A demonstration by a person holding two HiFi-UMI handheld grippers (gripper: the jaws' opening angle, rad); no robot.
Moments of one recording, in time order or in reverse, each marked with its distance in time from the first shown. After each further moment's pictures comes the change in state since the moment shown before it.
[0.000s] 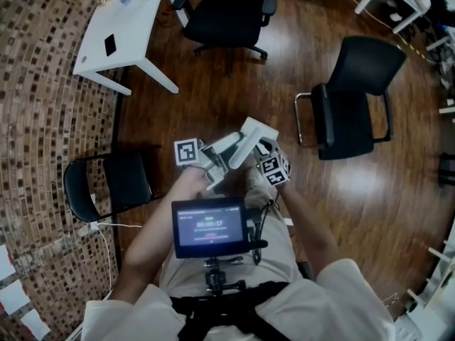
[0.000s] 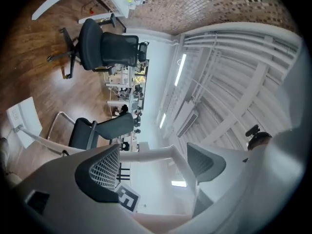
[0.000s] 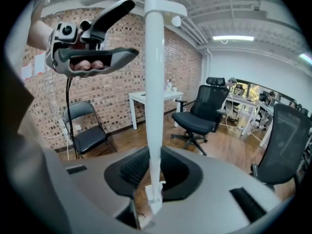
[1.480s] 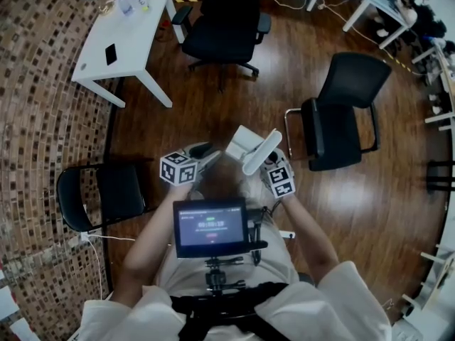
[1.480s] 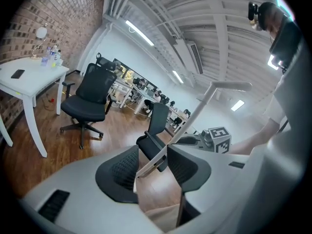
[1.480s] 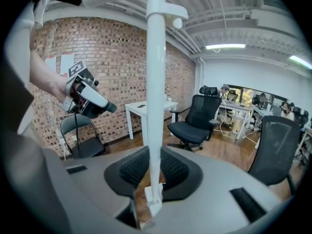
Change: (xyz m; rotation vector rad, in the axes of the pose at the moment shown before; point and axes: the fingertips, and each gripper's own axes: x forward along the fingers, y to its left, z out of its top) left arm -0.094 0.048 0.018 0.879 0.284 0.599; right arm -0.063 -0.008 0.058 0.035 -0.085 -0.046
